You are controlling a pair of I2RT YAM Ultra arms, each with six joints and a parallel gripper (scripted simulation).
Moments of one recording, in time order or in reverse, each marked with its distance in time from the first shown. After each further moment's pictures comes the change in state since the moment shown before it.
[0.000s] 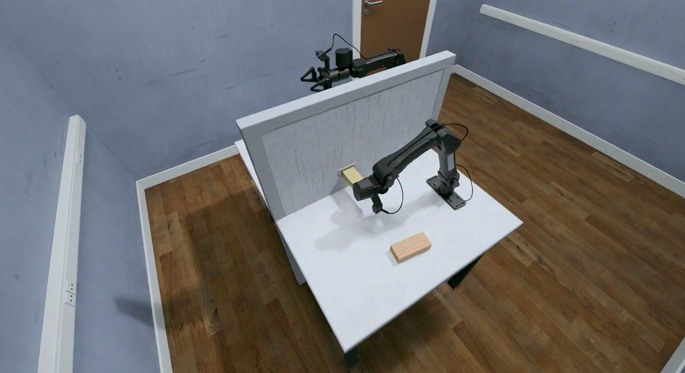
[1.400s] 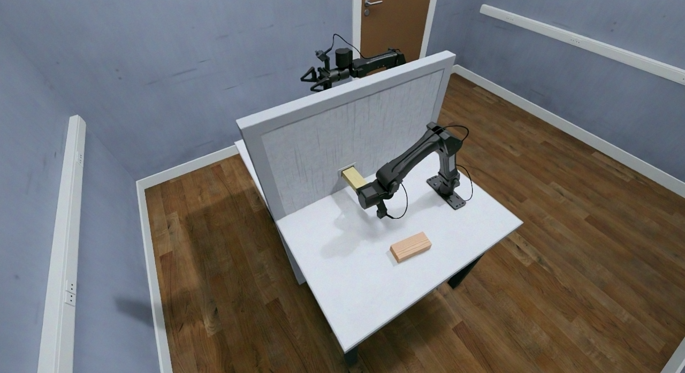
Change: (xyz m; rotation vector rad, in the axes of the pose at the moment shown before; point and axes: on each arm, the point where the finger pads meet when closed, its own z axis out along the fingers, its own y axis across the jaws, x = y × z) left arm -0.021 0.002 -0.019 -0.005 0.004 -0.002; right arm 0.000 0.000 0.000 0.000 0.000 0.000
